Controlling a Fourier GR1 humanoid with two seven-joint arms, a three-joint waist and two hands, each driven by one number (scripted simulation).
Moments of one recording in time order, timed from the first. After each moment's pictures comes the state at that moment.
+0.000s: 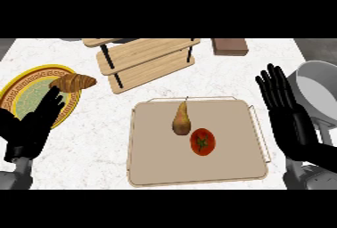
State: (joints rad) left arm -0.09 0.53 -0.14 -1.47 0.38 0.20 0.16; right arm -0.15 -0.34 0.22 -1.71 -0.34 -0.17 -0.18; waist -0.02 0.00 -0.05
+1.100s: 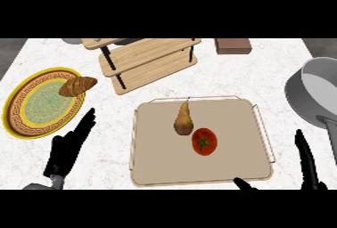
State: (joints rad) left arm -0.02 0.42 -0.31 -1.38 0.21 0.15 0.01; right arm 0.37 -0.34 0.39 -1.99 0.44 -0.76 0.05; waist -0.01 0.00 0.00
